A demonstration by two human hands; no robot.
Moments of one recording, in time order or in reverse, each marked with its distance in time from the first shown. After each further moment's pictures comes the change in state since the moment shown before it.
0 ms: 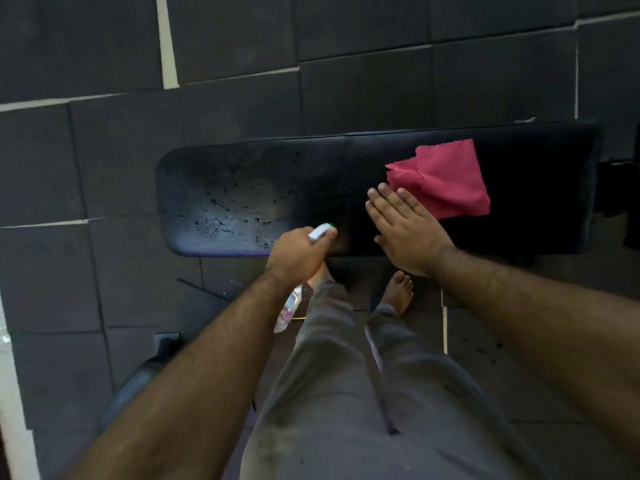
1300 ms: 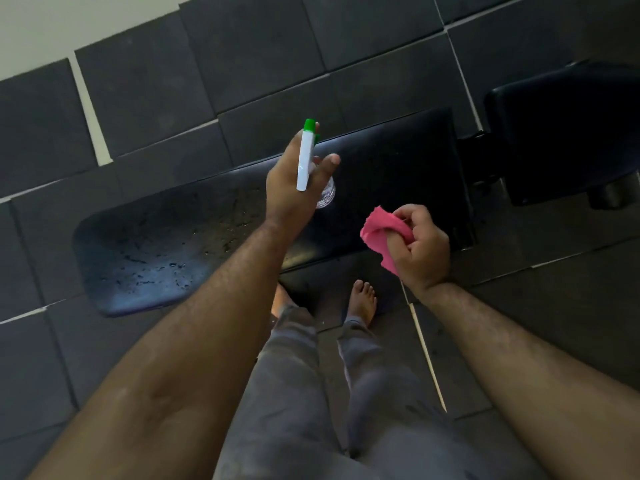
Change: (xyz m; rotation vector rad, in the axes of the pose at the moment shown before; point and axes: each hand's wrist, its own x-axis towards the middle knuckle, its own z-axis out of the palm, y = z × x) left_hand 0.042 0.204 0.043 -0.433 0.339 0.582; right_hand -0.142 0.063 0.010 0.982 0.758 0.760
